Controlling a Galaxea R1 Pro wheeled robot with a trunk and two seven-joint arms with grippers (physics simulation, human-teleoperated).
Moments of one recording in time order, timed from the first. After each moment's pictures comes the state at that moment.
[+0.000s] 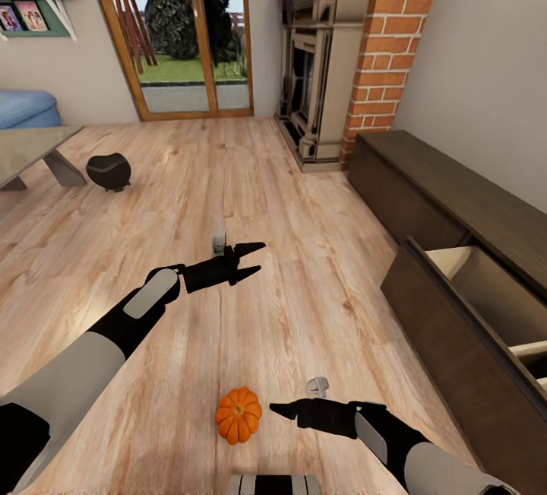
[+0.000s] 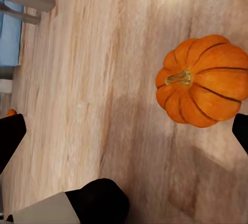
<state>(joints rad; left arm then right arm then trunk) -0.97 0.18 -0.53 -0.85 1.54 0.76 -0.41 -0.65 0.00 0.52 -0.28 -0.64 0.22 0.85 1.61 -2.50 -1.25</state>
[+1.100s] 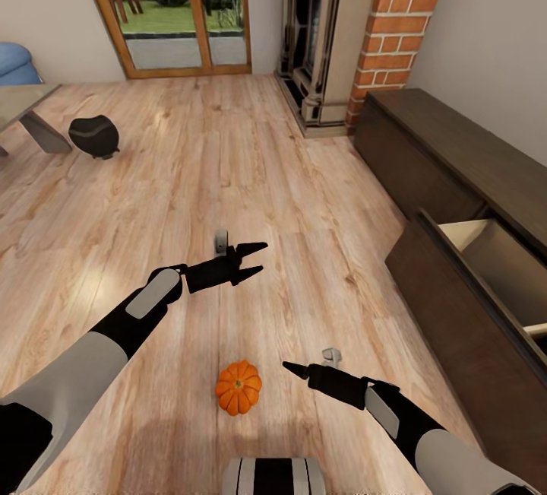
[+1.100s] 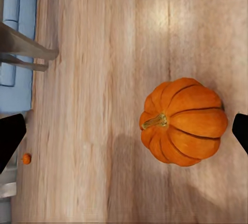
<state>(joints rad) -0.97 0.17 -0.53 -0.85 1.54 0.76 -0.41 -0.67 -0.06 0.39 -0.40 -0.72 0.23 0.86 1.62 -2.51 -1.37</state>
